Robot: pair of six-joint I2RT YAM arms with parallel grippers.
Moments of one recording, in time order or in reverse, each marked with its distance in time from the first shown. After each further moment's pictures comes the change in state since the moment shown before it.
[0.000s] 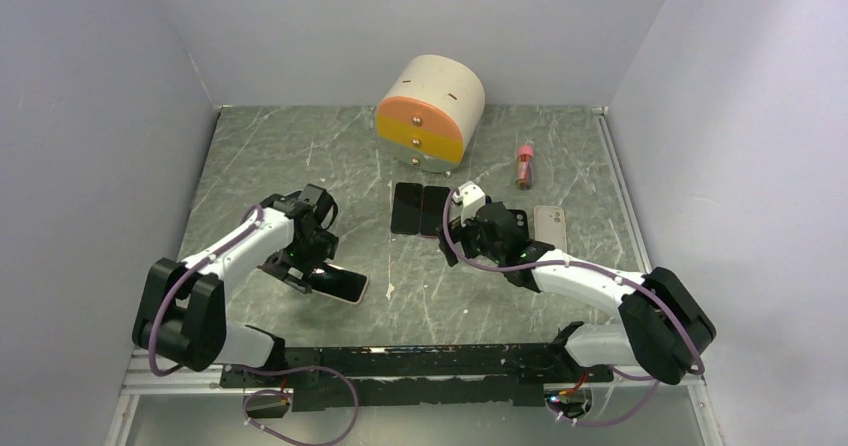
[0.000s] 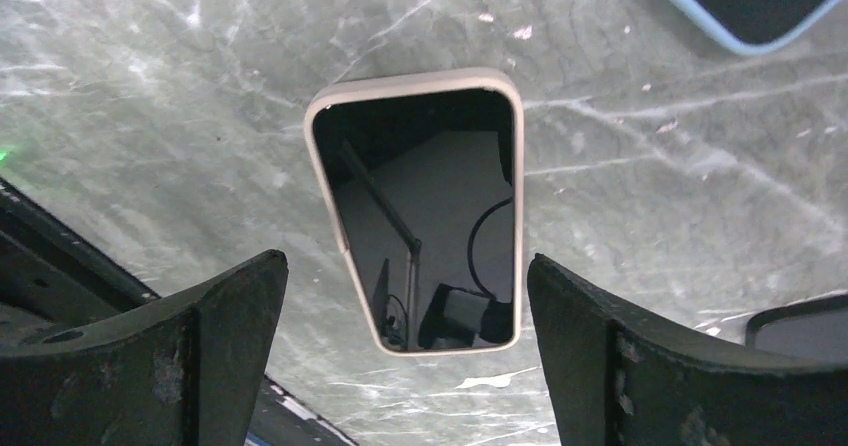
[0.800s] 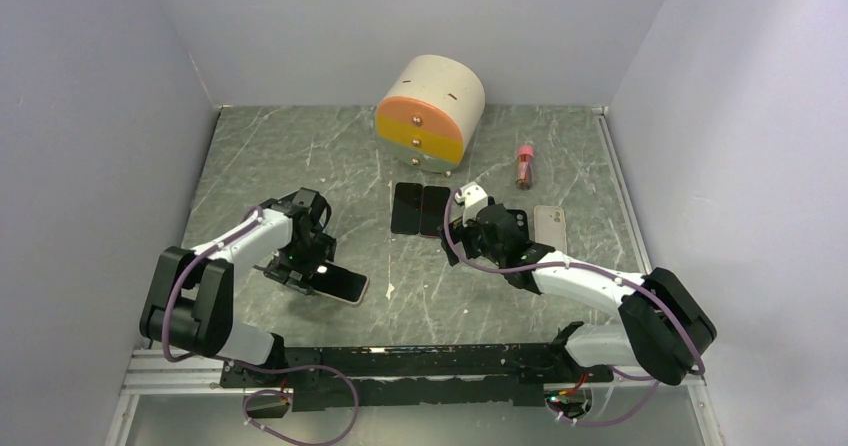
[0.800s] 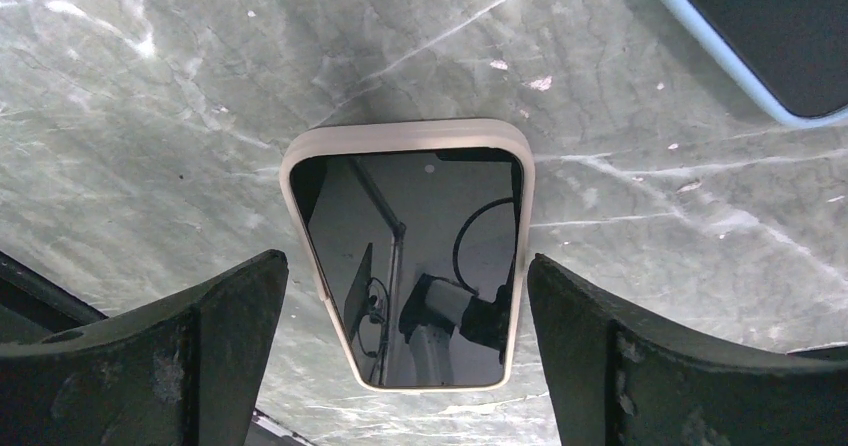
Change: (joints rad) left arm 0.091 0.068 -0.068 0.130 0.078 0.021; right arm 0.004 -0.005 -0.018 0.024 0.053 0.014
